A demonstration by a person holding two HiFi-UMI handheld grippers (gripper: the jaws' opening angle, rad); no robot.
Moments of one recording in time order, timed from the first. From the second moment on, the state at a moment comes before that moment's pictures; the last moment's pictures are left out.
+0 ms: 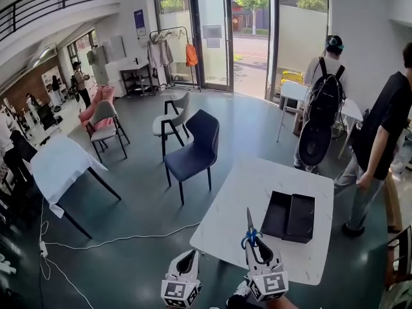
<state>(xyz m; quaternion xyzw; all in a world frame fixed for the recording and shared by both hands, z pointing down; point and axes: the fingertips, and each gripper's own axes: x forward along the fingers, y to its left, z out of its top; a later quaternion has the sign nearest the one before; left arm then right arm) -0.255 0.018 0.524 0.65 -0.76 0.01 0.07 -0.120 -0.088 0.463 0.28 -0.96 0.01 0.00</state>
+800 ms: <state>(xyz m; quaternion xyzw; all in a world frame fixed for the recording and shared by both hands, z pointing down) -0.237 -0.172 0.522 0.72 -0.69 0.03 0.06 -0.087 -0.251 0.482 0.36 -0.93 0.03 0.02</state>
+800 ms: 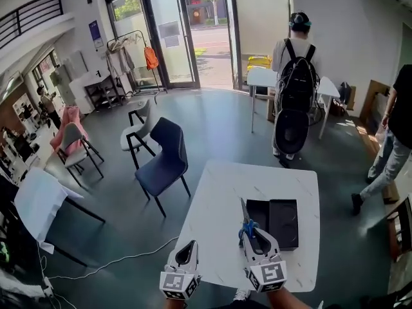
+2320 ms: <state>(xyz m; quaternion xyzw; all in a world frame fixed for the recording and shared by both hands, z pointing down) -0.255 -0.298 0.586 0.81 -0.57 0.08 0.11 -0.072 -0.347 0.610 0.52 -0.84 0.12 0.14</state>
